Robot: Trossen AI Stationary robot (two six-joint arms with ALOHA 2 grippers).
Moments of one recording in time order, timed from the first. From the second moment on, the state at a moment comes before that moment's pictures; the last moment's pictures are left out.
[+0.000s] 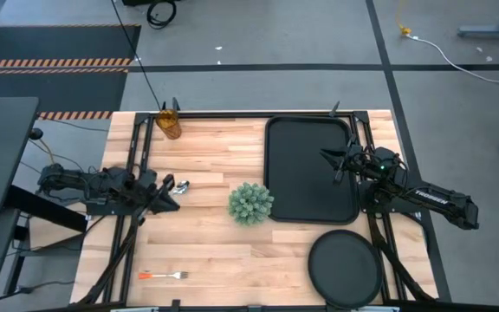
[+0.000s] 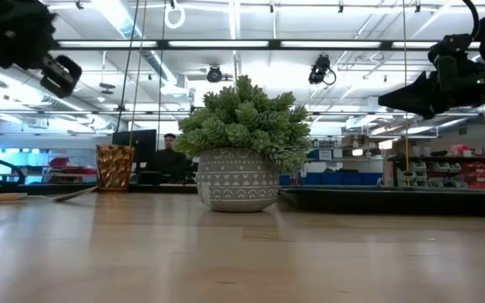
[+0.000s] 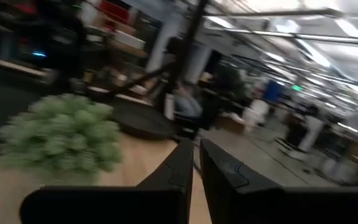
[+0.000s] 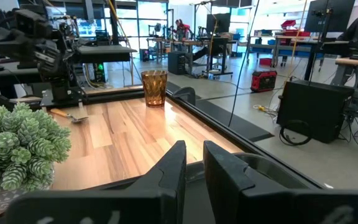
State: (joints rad) left arm -0.19 0.01 0.01 0.14 0.21 -0.42; right arm -0.47 0.04 0.01 0.04 -0.02 -0.02
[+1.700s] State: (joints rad) left arm -0.29 1.63 0.76 0.65 -0.47 -0.11; right arm -0.47 0.04 0.01 0.05 -0.02 -0.02
